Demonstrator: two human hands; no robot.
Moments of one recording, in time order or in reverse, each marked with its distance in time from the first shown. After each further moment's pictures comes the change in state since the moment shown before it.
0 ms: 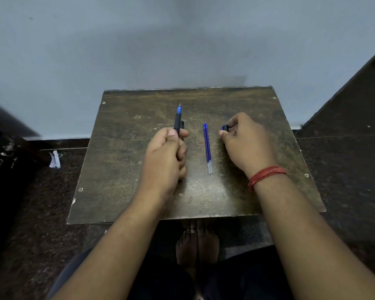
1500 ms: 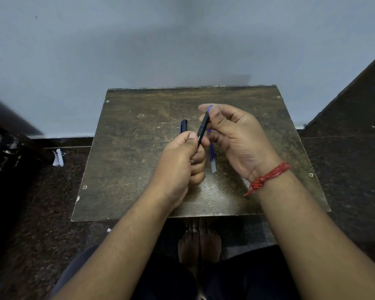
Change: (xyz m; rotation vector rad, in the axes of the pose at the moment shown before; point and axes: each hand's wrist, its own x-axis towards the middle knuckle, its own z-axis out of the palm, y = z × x) left_hand -0.007 0.002 0.010 -0.162 -0.232 -0.159; right_hand -0.011 -0.029 -0.001 1.236 -0.336 -0.030
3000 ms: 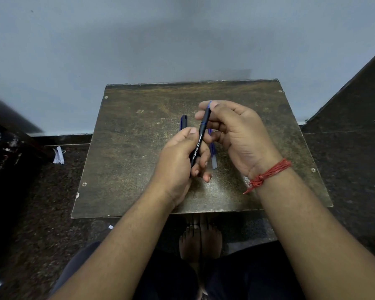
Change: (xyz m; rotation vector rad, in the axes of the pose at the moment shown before) left_hand -0.002 -0.003 0.002 0.037 0.023 0.058; right_hand -0.003 -0.002 0.002 -0.073 0.072 0.053
